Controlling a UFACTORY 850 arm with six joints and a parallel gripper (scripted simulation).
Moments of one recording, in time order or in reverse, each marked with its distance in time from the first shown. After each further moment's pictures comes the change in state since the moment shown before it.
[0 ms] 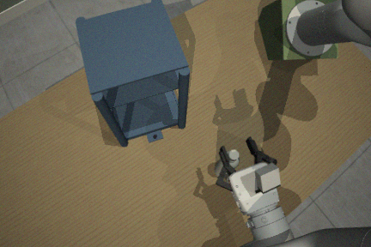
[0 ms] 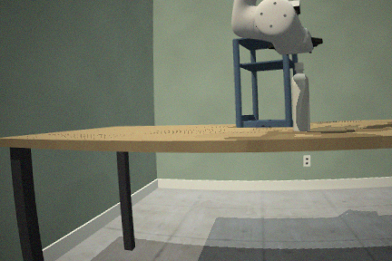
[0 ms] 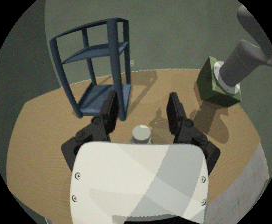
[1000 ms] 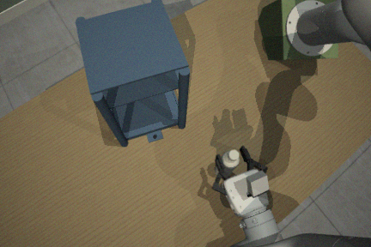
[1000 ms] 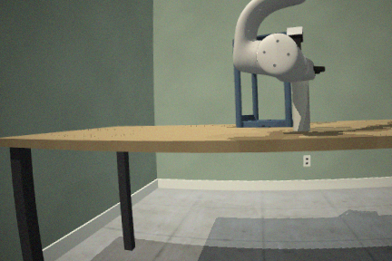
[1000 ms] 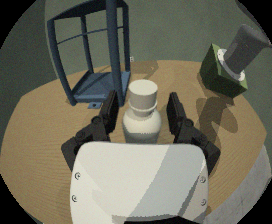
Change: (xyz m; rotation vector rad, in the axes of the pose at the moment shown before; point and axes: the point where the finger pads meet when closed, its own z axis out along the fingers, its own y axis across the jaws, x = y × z) arm -0.079 0.000 0.000 0.000 0.000 0.000
